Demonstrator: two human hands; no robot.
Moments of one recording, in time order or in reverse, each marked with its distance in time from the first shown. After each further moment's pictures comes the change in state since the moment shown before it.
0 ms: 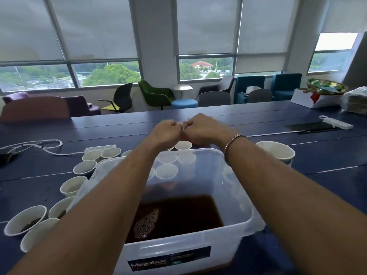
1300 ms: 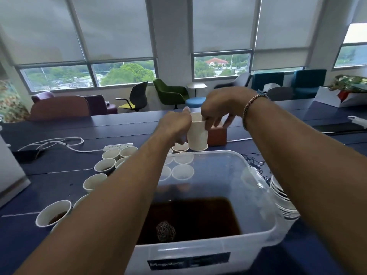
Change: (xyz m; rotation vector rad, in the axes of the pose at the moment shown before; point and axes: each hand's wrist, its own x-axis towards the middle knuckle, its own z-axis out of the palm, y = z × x) left_hand 0.014 0.007 -0.025 -0.134 0.117 -0.293; right_hand 0.019 -0.037 -0.058 -0.077 -0.244 0.041
